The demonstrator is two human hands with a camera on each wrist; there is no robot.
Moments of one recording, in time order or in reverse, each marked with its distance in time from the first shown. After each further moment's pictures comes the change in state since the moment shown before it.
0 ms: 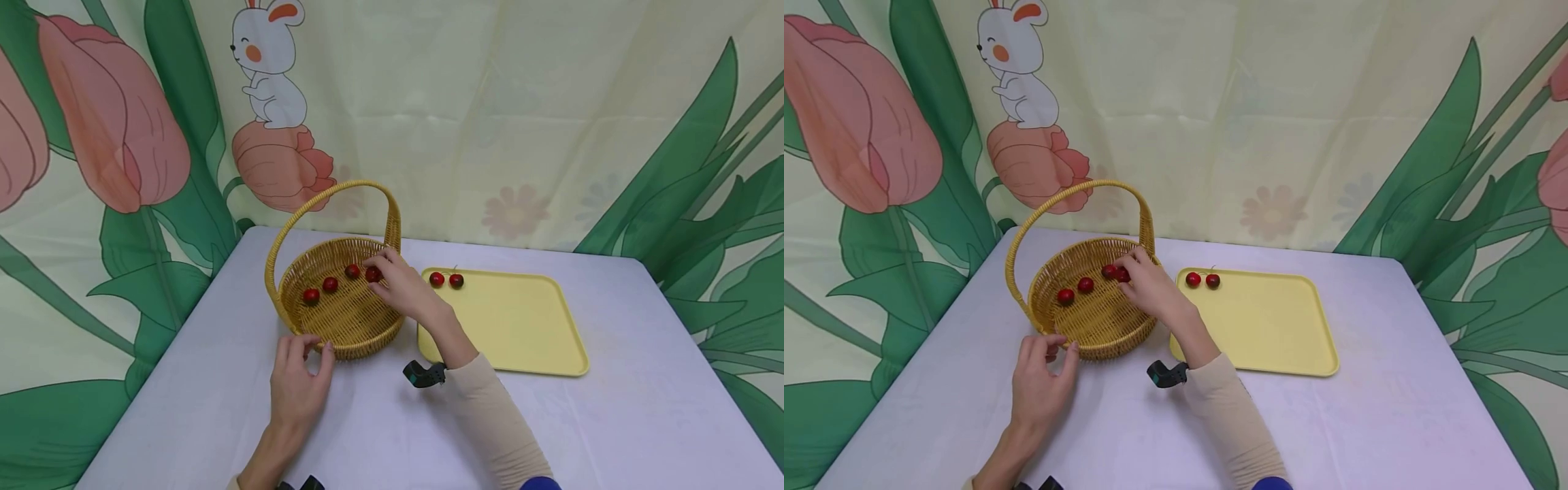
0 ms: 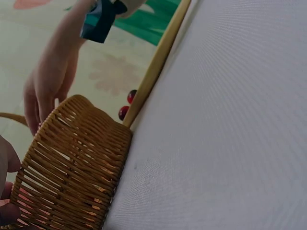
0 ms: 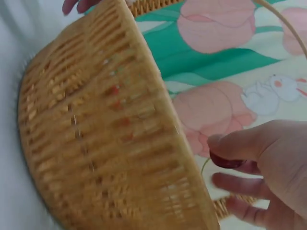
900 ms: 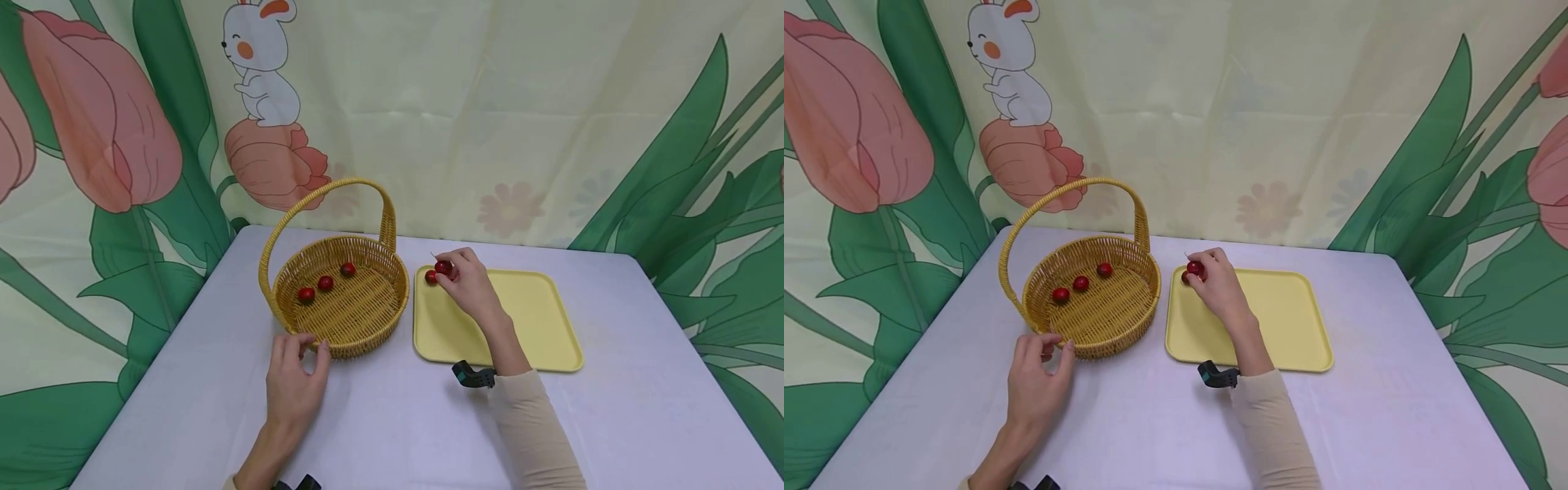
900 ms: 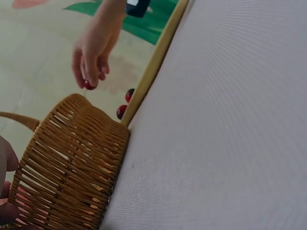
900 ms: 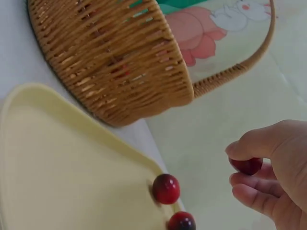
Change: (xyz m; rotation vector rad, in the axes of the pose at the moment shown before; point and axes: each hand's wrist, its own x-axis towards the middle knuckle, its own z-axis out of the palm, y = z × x) left_hand 0.000 -0.001 0.001 0.005 0.018 0.023; right_hand -0.061 0.080 -0.039 0.037 0.327 0.215
